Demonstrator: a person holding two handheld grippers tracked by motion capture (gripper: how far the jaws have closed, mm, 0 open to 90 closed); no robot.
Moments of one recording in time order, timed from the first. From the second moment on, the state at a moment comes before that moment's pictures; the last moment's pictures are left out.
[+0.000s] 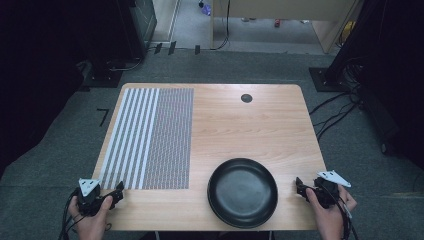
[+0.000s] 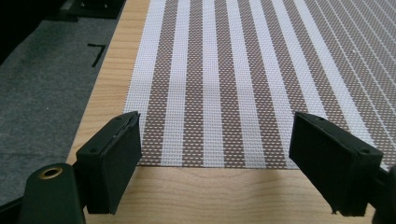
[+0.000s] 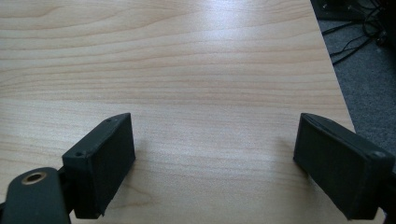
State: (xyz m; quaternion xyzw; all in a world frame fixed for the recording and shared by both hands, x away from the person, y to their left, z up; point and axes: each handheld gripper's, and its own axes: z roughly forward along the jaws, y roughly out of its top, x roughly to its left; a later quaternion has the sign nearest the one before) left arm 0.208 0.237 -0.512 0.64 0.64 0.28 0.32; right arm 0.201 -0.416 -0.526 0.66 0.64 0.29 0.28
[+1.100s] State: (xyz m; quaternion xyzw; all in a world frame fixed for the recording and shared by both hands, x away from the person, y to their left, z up) left arm 0.223 0.138 -0.452 0.67 0.57 0.24 0.42; right arm 0.201 -0.416 -0.526 0.66 0.64 0.29 0.28
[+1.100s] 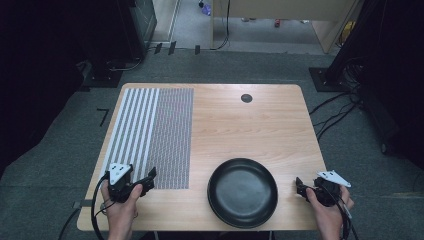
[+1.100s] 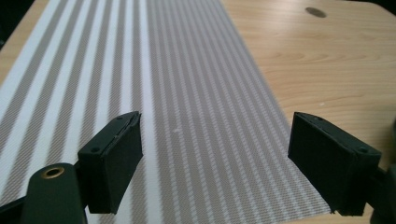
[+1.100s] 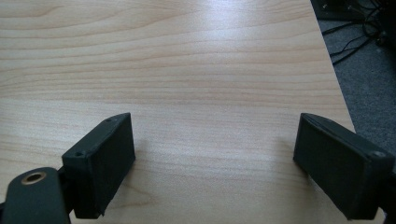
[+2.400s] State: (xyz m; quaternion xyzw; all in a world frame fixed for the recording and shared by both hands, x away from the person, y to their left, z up) left arm 0.221 0.029 -0.466 0.74 0.47 0.17 0.44; right arm 0.190 -0.404 -0.503 0.67 0.60 0.33 0.29
